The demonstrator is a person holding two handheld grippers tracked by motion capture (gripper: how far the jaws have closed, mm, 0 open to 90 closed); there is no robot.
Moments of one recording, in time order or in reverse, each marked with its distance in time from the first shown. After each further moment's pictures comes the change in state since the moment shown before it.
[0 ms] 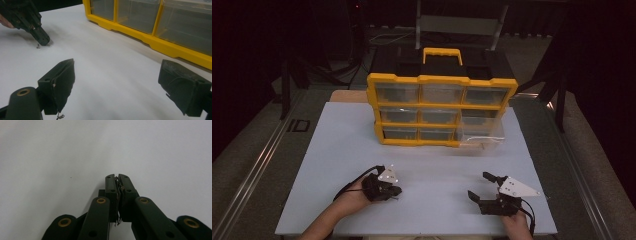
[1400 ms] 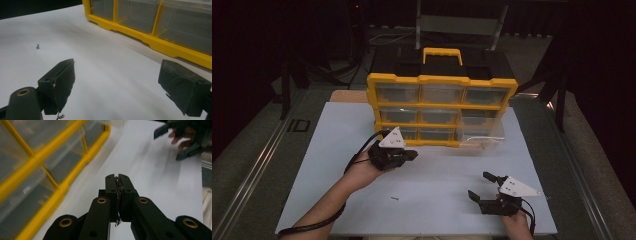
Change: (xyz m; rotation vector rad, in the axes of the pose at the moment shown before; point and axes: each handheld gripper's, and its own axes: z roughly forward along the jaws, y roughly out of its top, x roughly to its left) left arm 0.015 0.097 -0.071 -0.289 0.081 0.012; right arm -0.001 0.000 0.000 -0.002 0.001 0.003
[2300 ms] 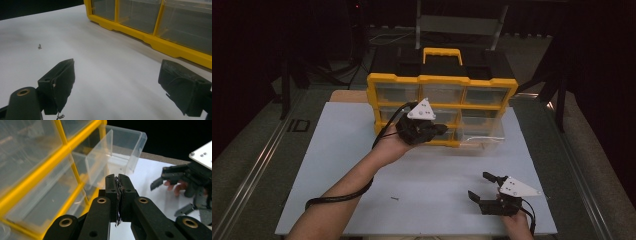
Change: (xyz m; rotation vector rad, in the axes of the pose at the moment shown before) left arm 0.004 0.090 0.020 -0.118 -0.010 0.057; right arm 0.000 0.000 0.000 -0.001 0.010 -0.004
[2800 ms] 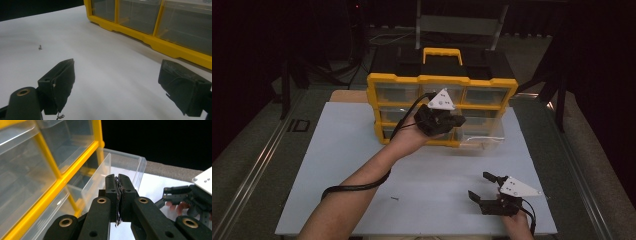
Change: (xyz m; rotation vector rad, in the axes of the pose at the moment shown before) left arm -0.002 0.039 0.029 -0.047 -0.011 0.006; right arm 0.000 0.000 -0.001 -0.003 0.002 0.004
